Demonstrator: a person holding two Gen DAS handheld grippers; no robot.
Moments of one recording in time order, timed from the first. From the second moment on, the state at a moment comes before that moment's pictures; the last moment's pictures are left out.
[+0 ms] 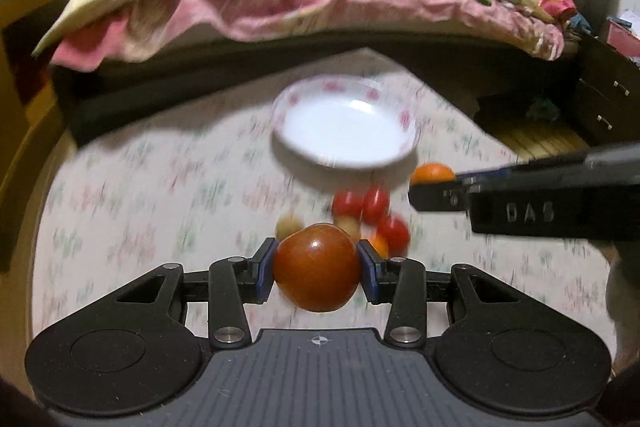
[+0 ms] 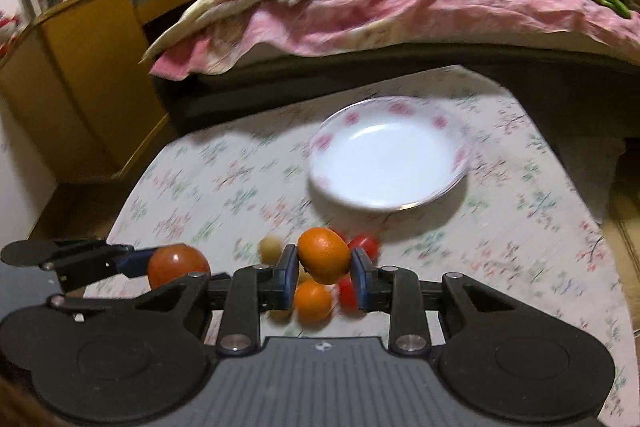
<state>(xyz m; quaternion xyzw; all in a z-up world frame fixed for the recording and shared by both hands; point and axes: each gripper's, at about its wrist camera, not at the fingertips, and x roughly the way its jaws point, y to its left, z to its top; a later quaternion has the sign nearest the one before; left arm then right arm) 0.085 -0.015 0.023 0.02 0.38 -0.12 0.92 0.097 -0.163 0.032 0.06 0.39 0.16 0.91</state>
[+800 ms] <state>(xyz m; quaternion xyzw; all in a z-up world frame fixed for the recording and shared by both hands) 0.210 -0.046 -0.011 0.03 0.39 -0.13 0.91 0.210 -0.188 -0.006 0.07 0.41 0.11 0.90</state>
